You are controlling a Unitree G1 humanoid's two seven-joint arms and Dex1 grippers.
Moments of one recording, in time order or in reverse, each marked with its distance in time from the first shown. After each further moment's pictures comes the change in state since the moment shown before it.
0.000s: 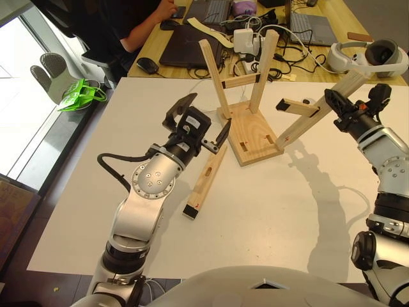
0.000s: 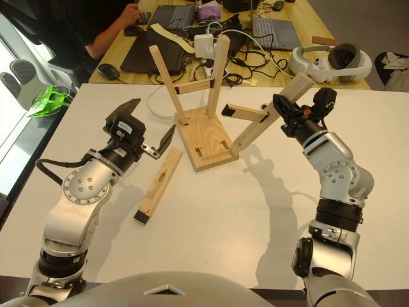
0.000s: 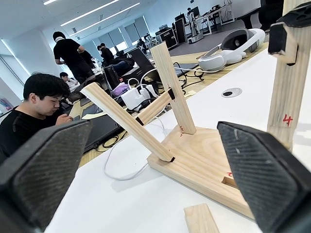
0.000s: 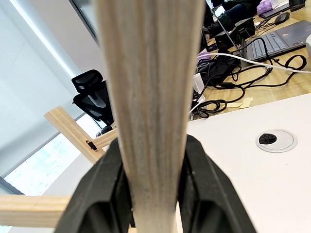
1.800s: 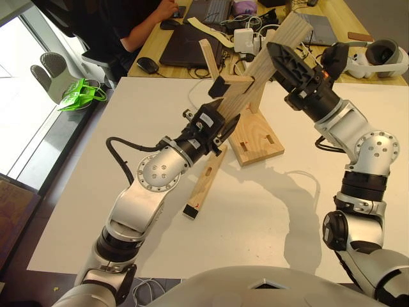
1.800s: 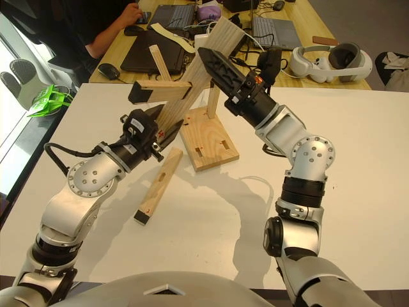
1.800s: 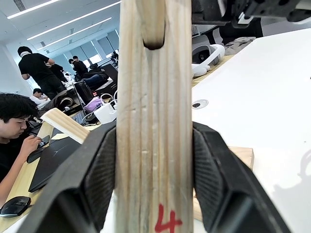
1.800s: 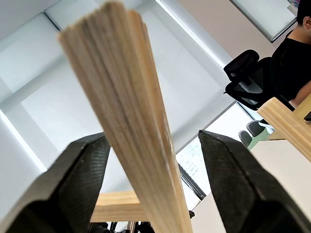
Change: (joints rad) left arm -0.095 0.098 -0.082 0.041 -0.158 -0.047 -0.002; right arm -0.200 0.214 0.092 -0.073 0.521 0.267 0.019
